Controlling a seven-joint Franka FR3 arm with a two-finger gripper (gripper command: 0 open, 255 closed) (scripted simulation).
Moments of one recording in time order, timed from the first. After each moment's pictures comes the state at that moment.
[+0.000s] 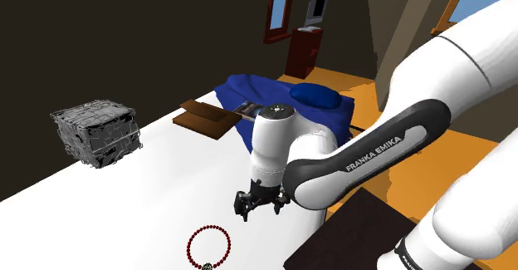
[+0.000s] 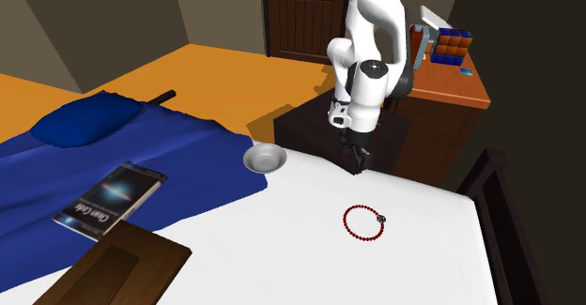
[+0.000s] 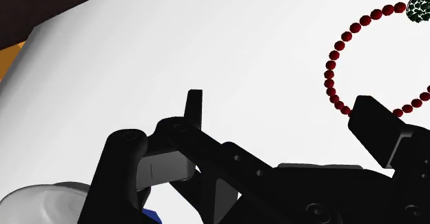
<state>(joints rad) -0.11 -0.08 0.79 -2.54 0.06 2.46 1.05</state>
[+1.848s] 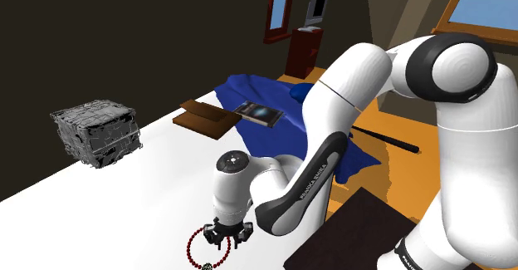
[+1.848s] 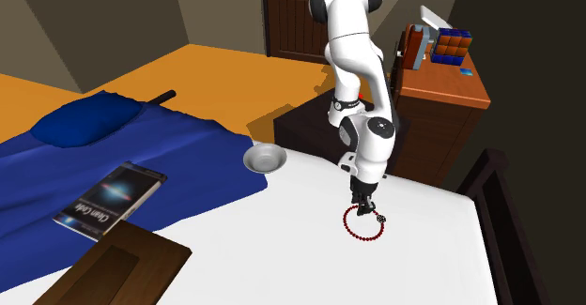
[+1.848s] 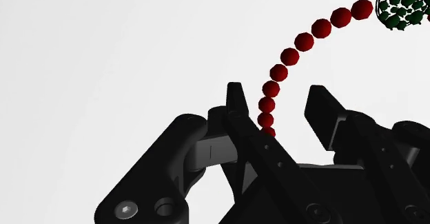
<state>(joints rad) 0.14 0.50 0.56 -2.26 -0.56 2.63 1.72</state>
